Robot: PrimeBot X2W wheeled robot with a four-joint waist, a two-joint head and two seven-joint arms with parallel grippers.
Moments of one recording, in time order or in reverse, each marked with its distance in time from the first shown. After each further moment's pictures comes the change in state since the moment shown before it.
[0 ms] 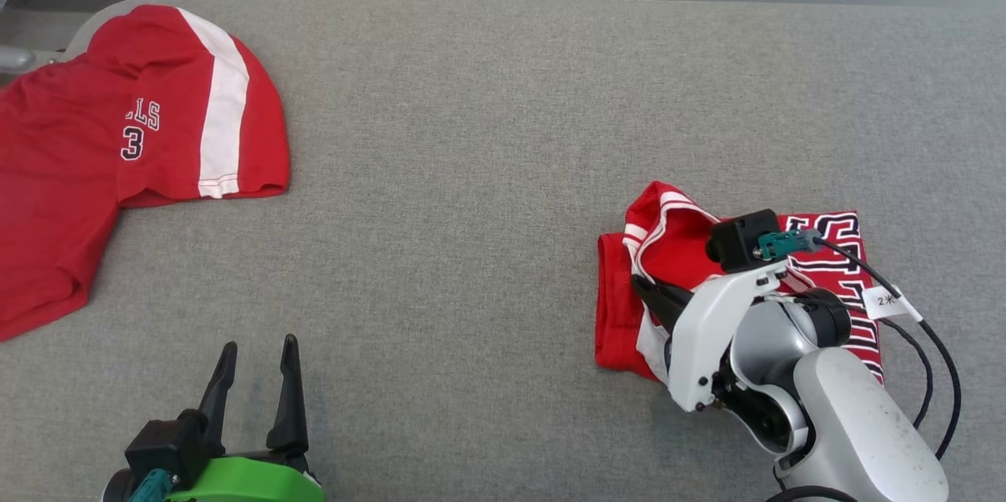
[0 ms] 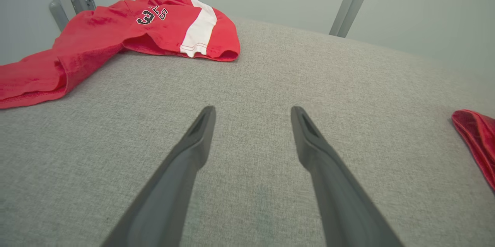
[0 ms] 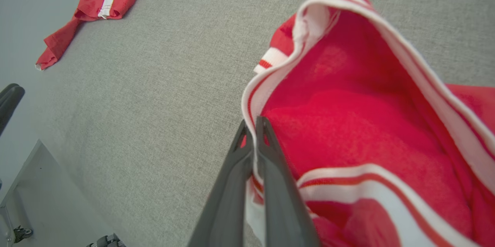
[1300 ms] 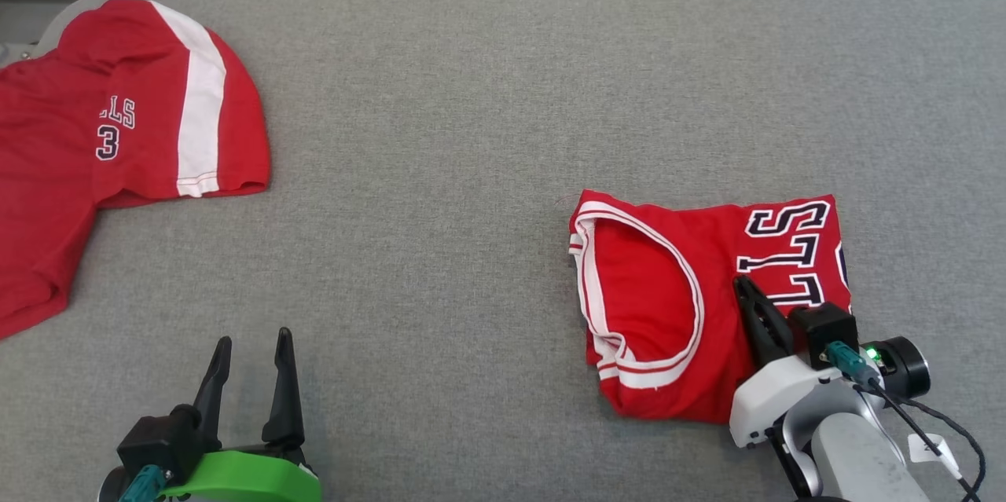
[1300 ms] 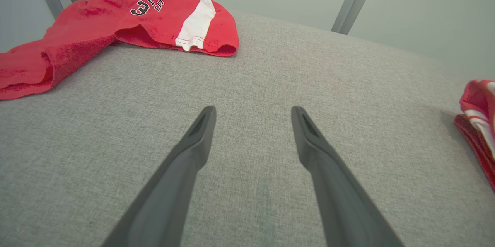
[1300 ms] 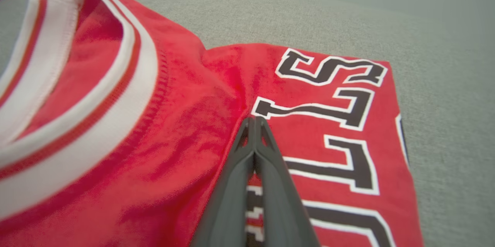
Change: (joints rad) left arm -0.007 -0.001 -0.006 -0.002 -0.032 0.020 0.000; right arm 0.052 0.032 -0.218 0.386 -0.455 0.001 -0.771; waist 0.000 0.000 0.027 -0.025
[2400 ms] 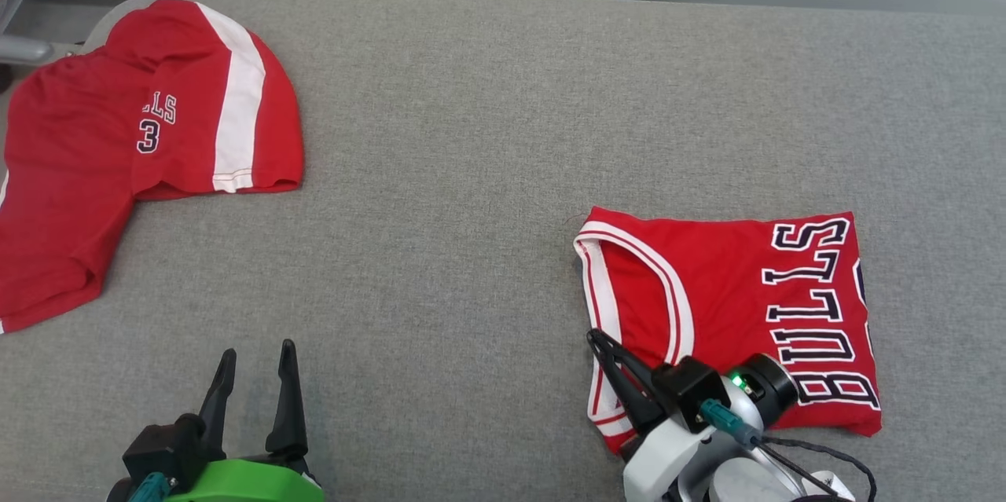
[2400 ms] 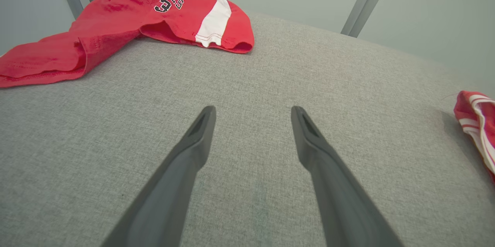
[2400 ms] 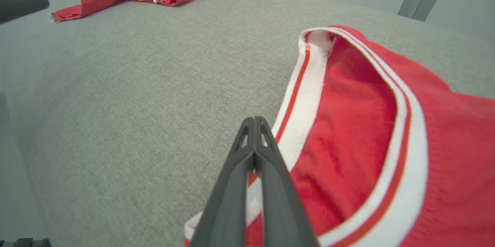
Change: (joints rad) left arm 0.008 0.000 -0.006 0.022 -0.012 -0.001 0.000; right arm 0.033 0.031 0.374 -0.052 0.031 0.000 -0.018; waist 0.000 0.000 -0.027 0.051
